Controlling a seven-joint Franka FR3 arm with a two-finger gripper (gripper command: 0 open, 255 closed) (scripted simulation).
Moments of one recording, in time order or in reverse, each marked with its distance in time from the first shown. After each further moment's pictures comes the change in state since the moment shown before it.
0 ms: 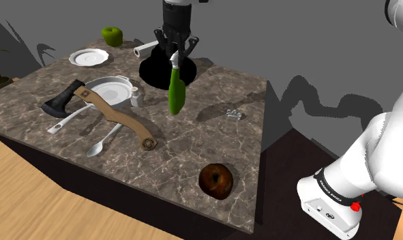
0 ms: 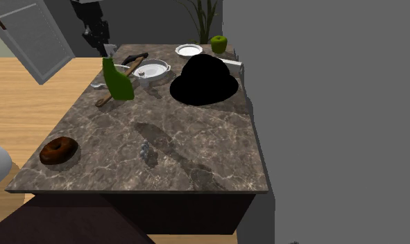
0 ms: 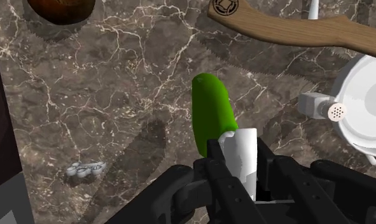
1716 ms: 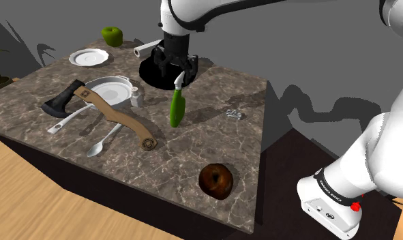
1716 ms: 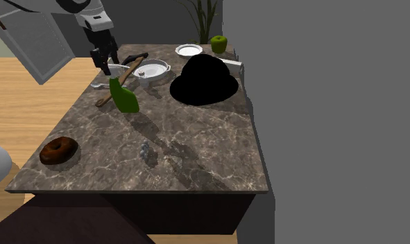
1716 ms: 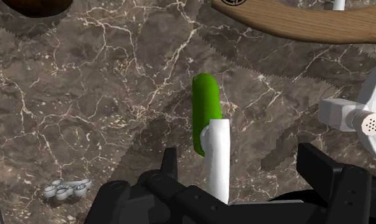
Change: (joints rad) arm -0.001 0.022 -0.002 -0.154 -0.003 0.176 -0.001
